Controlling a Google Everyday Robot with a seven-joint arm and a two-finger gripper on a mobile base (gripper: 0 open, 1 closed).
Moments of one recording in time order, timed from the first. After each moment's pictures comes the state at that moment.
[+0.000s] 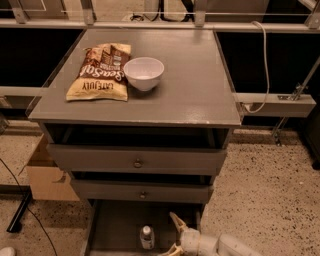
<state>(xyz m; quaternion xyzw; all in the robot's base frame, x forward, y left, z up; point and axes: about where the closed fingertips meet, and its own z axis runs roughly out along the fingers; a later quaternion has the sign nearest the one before) 0.440 -0.017 0.294 -0.40 0.63 0.42 0.52</state>
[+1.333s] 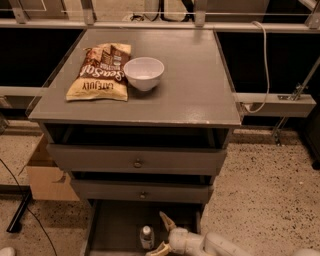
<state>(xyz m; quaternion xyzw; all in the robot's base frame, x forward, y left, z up) 0.454 0.026 0.266 -0.39 0.62 0.44 0.52</state>
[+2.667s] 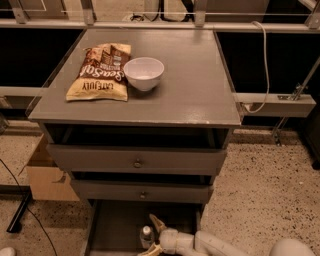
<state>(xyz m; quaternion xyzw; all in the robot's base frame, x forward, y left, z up) 0.450 0.068 0.249 -0.39 0.62 0.47 0.50</state>
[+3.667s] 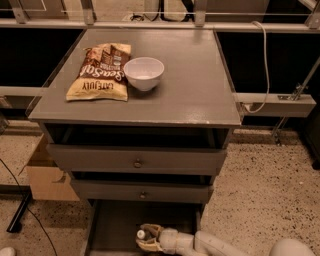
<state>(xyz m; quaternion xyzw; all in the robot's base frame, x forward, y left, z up) 0.450 0.068 0.249 -0.39 0.62 0.47 0.50</state>
